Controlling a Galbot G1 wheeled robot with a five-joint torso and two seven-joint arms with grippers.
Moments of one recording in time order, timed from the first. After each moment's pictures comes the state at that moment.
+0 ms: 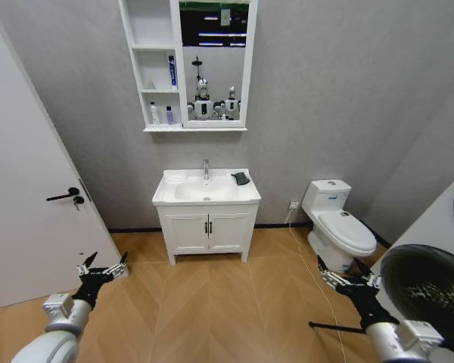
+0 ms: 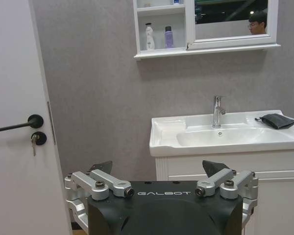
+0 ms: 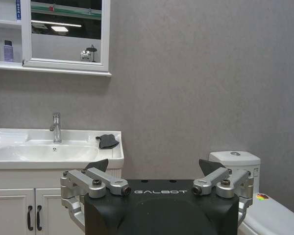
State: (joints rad) left arm 1.77 -1.07 -0.88 -2.18 -0.54 0.12 -0.09; right arm -2.03 1.22 0.93 2.46 0.48 -0.08 0.15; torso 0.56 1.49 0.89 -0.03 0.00
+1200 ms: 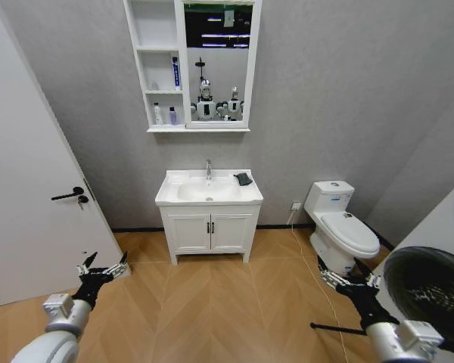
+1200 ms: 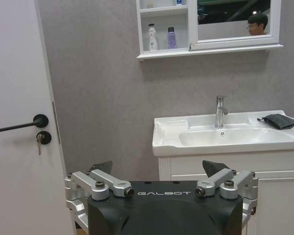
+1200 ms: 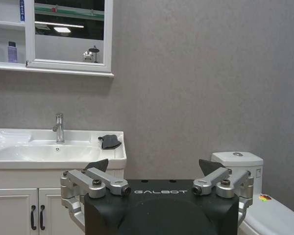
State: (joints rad) left arm 1.77 -1.07 -0.88 -2.18 -0.54 0.12 -0.09; right arm -2.03 1.22 0.93 2.46 0.48 -0.08 0.15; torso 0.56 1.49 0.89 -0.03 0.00
